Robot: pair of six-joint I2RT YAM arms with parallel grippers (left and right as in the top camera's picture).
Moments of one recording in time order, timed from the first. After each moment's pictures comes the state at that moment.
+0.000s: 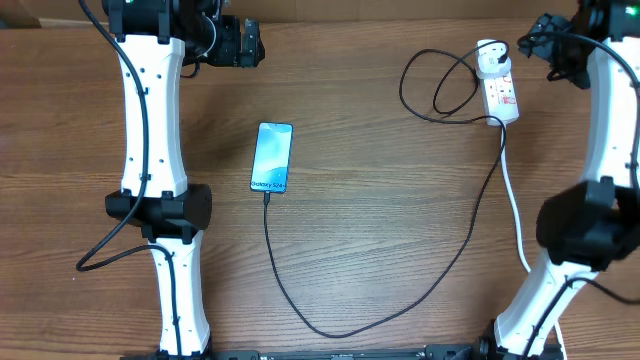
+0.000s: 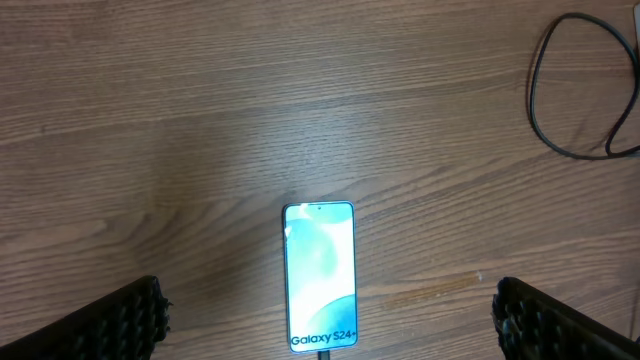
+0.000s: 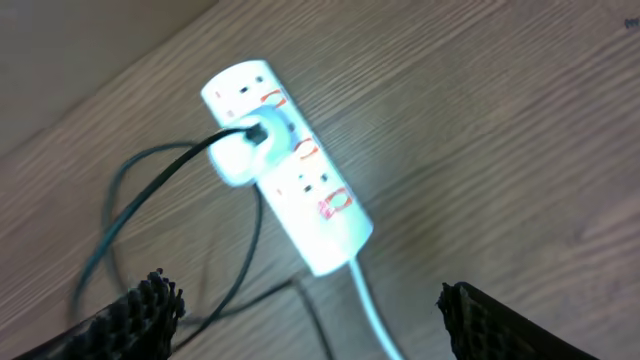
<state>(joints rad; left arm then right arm) -0.09 2.41 2.99 -1.69 0.21 -0.05 -0.22 2.16 2.27 -1.20 0.08 0.36</state>
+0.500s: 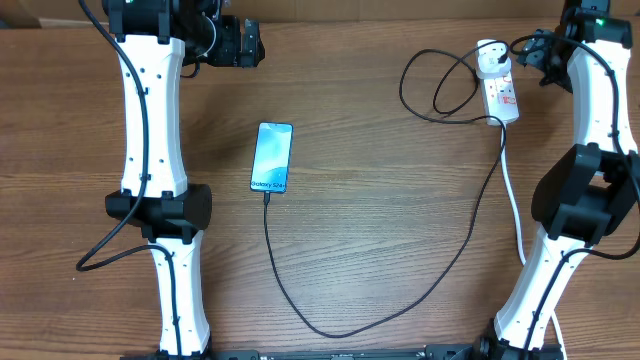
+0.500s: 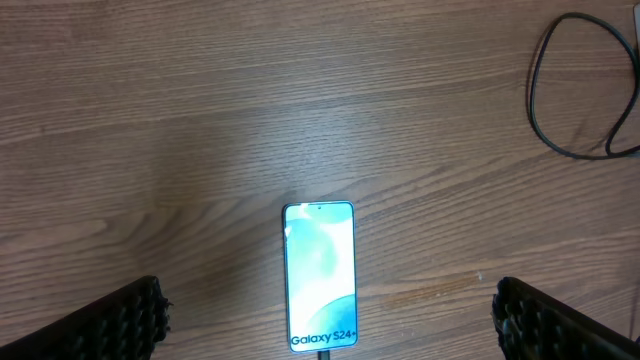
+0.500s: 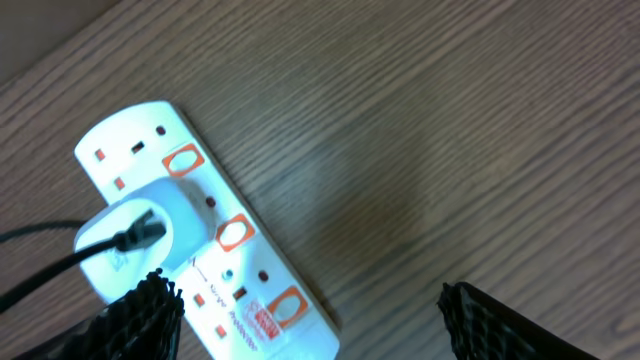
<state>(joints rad) -0.09 2.41 2.99 -1.69 0.21 -0.05 -0.25 2.36 2.27 -1.01 0.16 0.36</state>
